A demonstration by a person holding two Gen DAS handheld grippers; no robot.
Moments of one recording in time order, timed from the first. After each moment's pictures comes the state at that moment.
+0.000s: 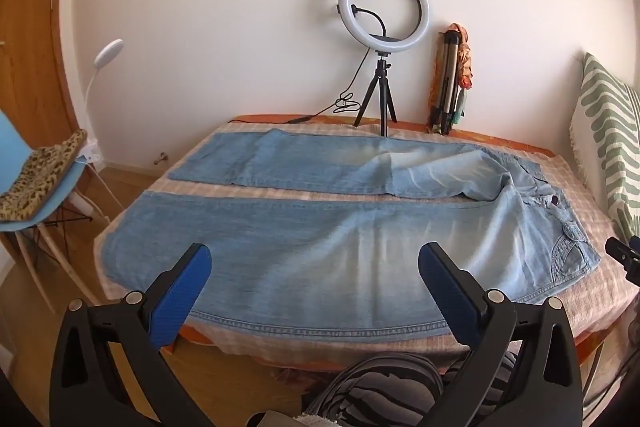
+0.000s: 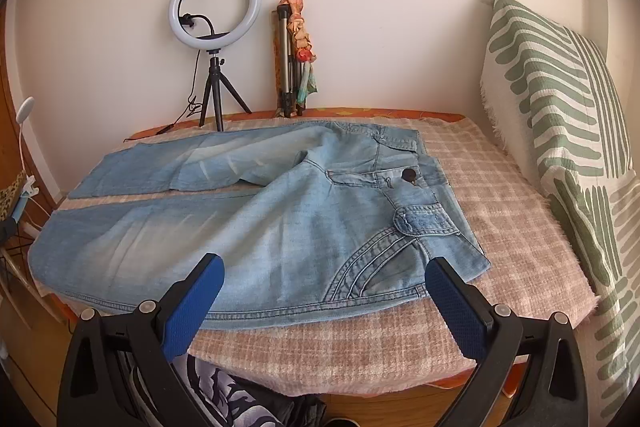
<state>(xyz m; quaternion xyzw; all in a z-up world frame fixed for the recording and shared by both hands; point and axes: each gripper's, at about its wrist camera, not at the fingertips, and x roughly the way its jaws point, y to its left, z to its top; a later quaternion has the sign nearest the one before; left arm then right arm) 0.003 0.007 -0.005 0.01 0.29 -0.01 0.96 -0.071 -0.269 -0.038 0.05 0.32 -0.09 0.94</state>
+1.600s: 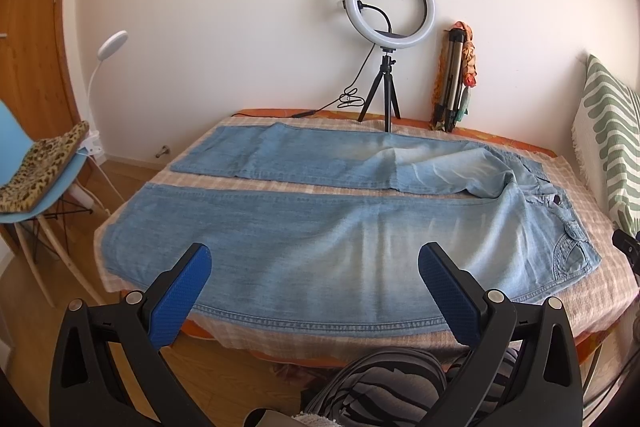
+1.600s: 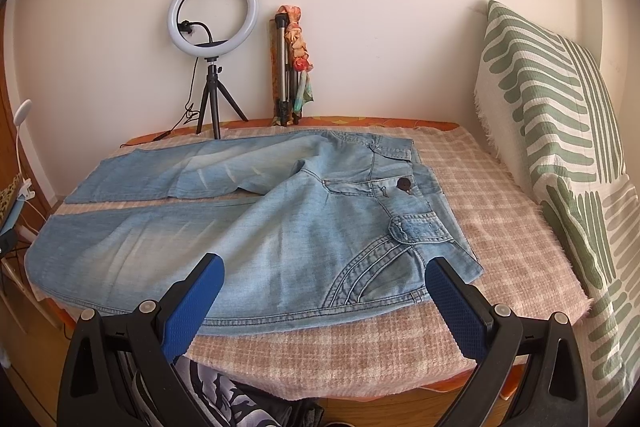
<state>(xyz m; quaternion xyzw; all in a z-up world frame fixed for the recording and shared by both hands) -0.001 0.012 -0.011 0.00 0.30 0.00 0.95 -0.073 -0.264 -0.029 0.04 0.31 -0.10 0.94</state>
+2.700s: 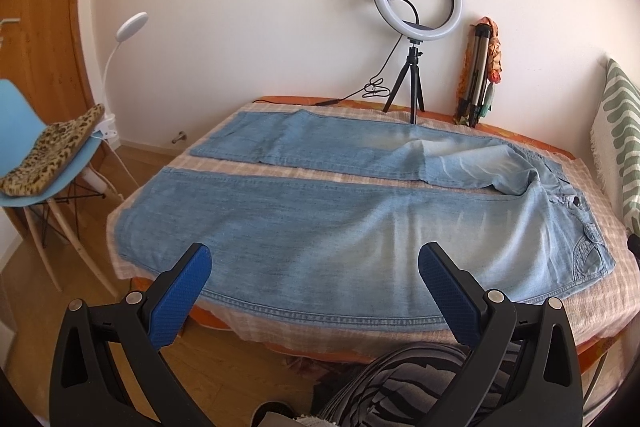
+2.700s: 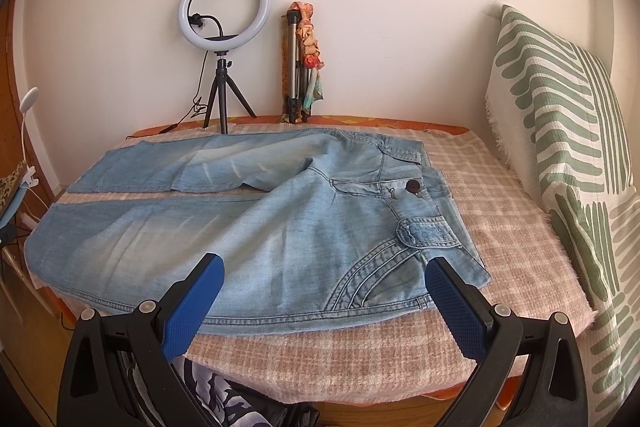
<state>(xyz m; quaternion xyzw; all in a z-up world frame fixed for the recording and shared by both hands) 0.006 0.042 -0.025 -0.01 0.32 0.03 0.95 -0.065 -0.263 -0.039 0.02 0.31 -0.08 0.95</state>
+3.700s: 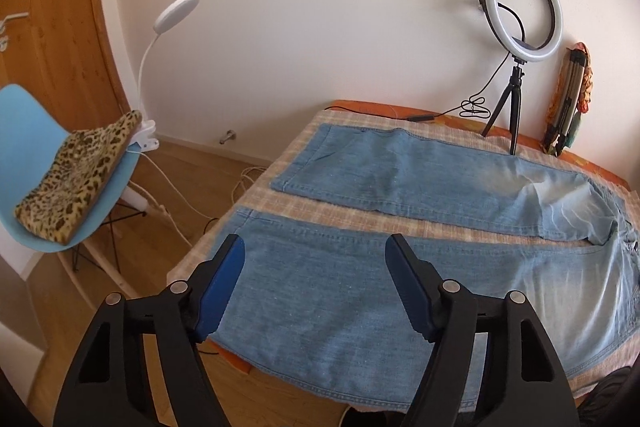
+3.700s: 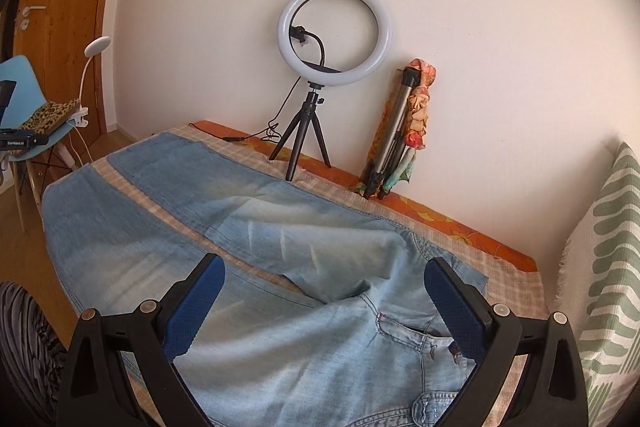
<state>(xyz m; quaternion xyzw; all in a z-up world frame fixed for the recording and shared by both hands) 0.132 0.193 0.003 -0.01 0.34 0.09 0.93 0.078 -0.222 0.027 -0.13 0.28 0.08 0.95</state>
